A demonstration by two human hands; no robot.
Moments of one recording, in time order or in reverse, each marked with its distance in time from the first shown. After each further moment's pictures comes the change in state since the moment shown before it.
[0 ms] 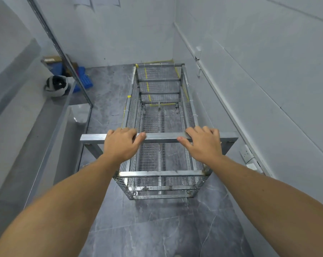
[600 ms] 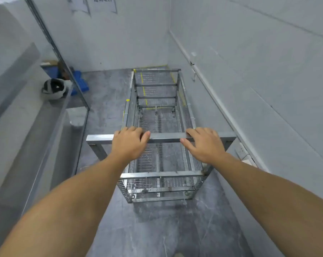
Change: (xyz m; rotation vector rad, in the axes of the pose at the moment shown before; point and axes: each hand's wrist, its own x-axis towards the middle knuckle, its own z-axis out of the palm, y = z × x) left_hand -0.027 0.013 -0.022 -0.094 -0.035 -0.045; right_hand -0.034 -0.021 -0.020 0.037 -0.063 0.008
